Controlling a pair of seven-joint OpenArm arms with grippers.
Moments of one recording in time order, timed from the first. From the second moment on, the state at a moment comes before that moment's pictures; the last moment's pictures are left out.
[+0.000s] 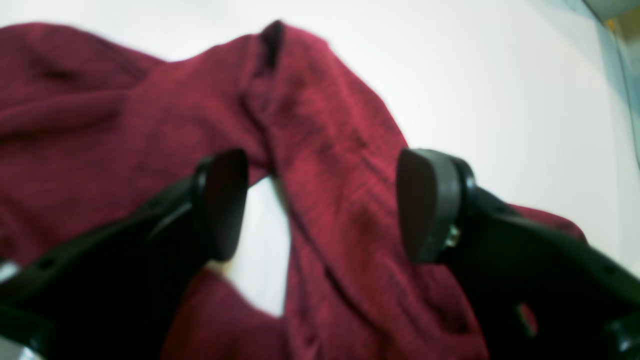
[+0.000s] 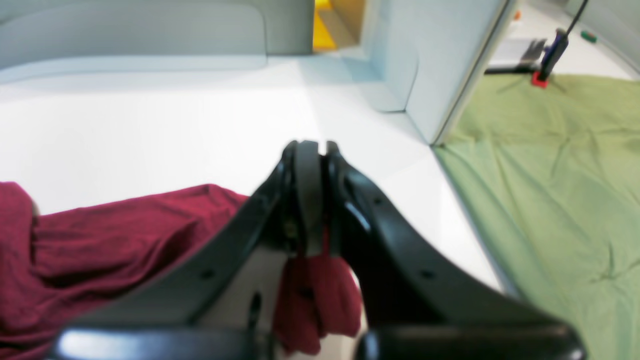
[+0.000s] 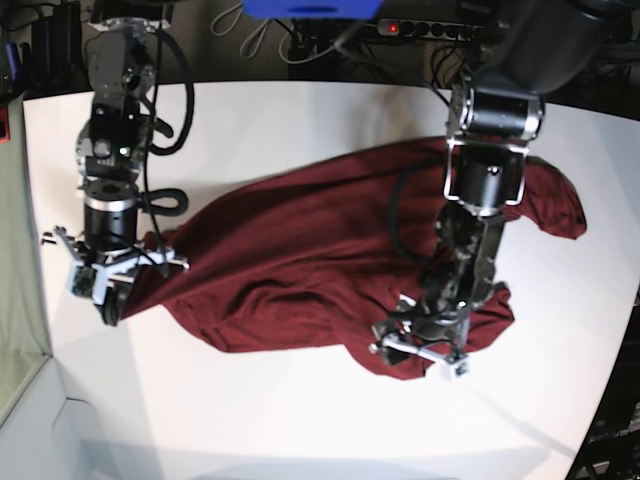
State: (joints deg) left arm -31.6 -2.3 4.3 42.0 -32.4 1.4 17.9; right arm -7.6 3.1 6.9 110.2 -2.7 -6.5 -18.6
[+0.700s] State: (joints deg) left arm -46.0 -2.5 7.3 20.6 -33.2 1.3 -3.1; right arm -13.1 3.2 6.9 110.2 -2.7 -6.4 -18.3
